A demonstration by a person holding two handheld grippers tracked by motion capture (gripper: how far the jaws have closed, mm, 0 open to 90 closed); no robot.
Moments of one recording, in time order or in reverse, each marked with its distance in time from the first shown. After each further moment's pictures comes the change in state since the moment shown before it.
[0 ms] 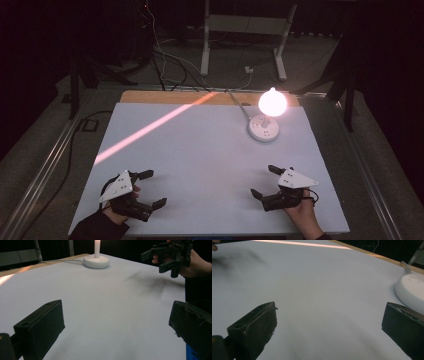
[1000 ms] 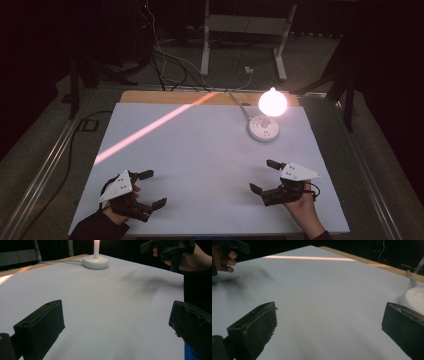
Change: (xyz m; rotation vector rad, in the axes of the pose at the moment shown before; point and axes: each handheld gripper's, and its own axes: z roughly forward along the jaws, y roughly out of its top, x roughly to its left) left arm 0.000 0.000 0.000 -0.002 -0.006 0.000; right arm -0.003 0.028 -0.004 -0.047 0.054 0.049
